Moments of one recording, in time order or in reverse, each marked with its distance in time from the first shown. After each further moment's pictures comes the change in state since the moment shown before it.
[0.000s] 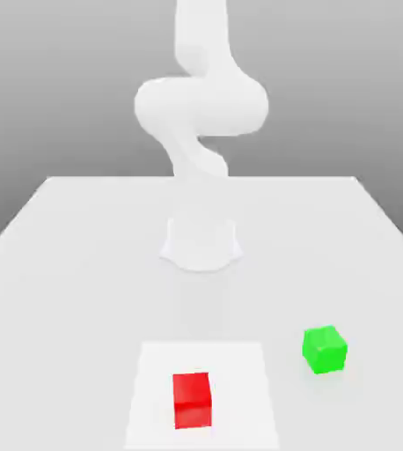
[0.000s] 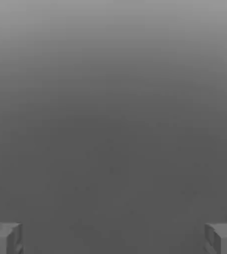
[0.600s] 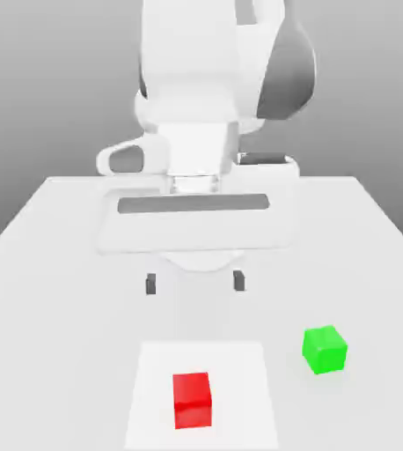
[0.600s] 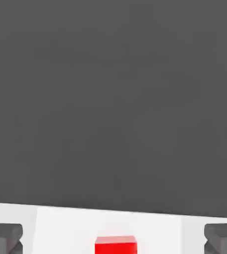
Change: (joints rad) arm 0.026 0.659 -0.043 -0.201 0.026 0.298 -0.117
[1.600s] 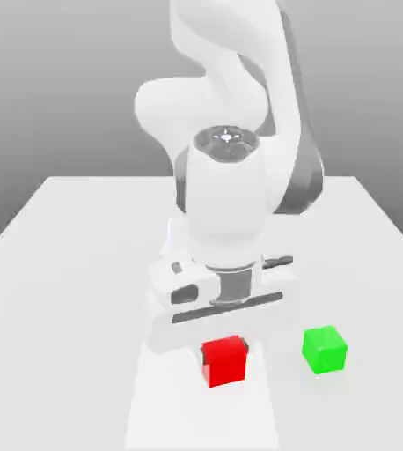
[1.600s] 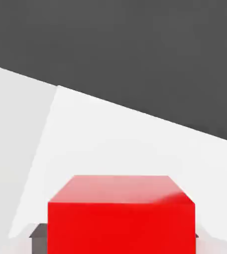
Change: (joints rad) arm 0.073 0.110 0.114 -0.114 0.013 0.065 -0.292
